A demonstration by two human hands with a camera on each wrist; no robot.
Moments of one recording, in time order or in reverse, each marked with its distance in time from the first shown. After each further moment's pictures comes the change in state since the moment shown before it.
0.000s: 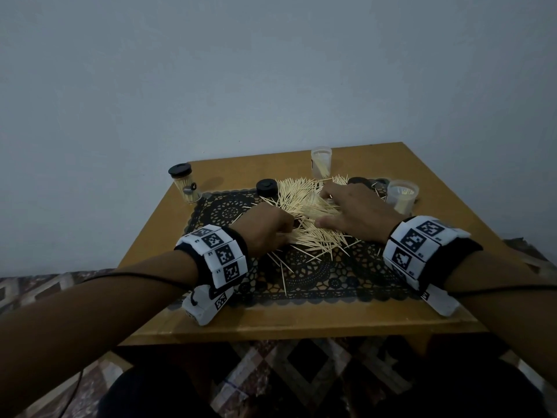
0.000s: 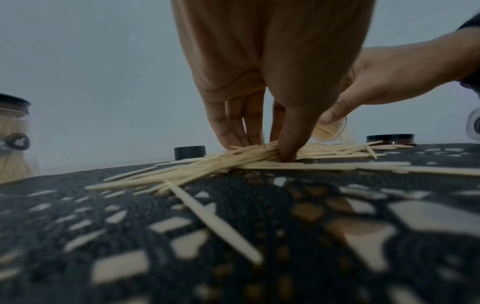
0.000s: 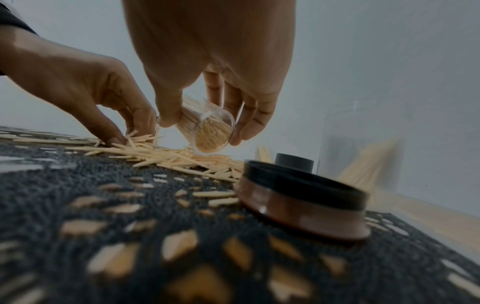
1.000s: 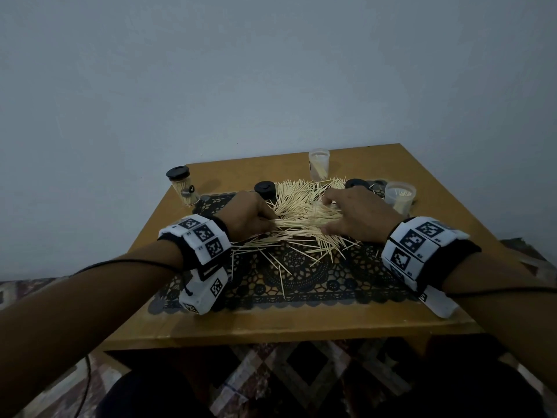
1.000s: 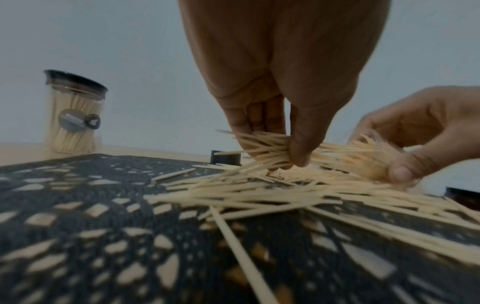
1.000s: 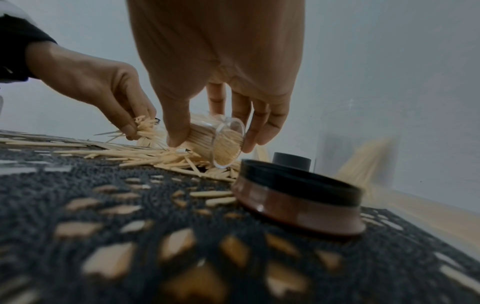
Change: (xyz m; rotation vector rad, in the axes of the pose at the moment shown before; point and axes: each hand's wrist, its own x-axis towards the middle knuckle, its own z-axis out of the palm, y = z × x) left_hand 0.000 -0.025 -0.017 -0.265 0.080 -0.038; right_hand 0.001 0.006 -0.003 -0.090 -0.068 0.038
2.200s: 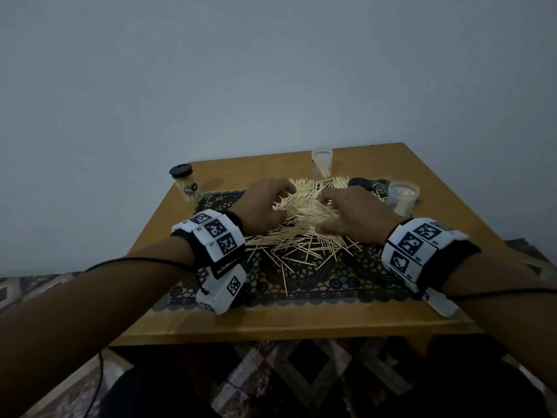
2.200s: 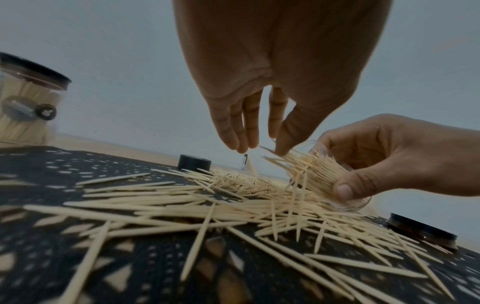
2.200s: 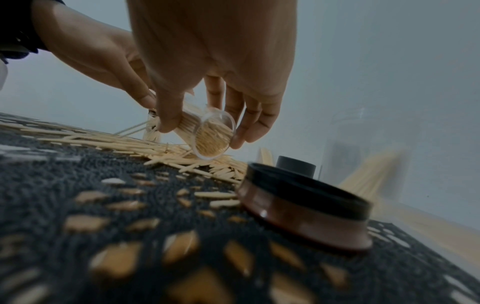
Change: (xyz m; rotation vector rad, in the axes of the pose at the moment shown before) left_hand 0.007 0.025 0.003 -0.066 0.143 -0.069; right_hand -0.001 -0.009 0.003 0.047 0.031 -0.051
